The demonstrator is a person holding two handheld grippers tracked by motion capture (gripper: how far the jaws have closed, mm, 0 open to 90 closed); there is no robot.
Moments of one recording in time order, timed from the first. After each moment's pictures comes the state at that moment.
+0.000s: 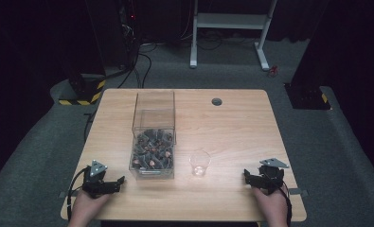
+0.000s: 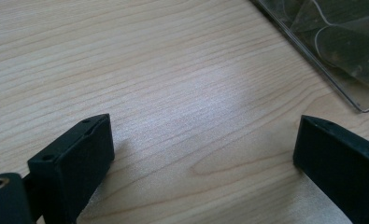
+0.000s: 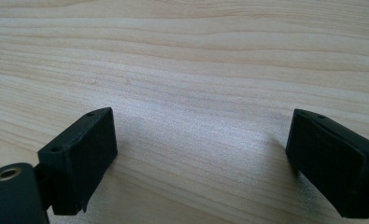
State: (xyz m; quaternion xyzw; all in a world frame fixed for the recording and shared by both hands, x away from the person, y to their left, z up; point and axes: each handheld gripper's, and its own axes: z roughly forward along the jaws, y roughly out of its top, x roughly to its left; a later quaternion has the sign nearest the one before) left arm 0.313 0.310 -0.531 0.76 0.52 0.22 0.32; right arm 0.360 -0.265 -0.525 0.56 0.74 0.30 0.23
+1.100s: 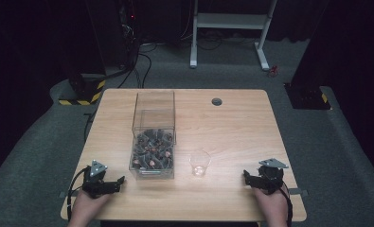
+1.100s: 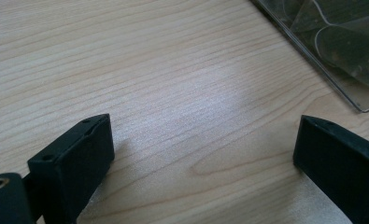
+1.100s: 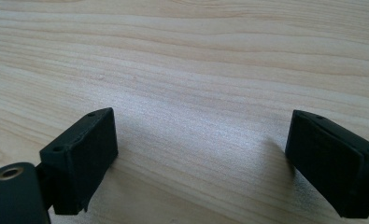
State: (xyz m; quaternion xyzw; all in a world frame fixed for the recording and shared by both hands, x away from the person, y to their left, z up) left arm 0.313 0.310 -0.531 0.76 0.52 0.22 0.32; right arm 0.358 -0.263 -0.523 0.54 0.75 0.30 0.23
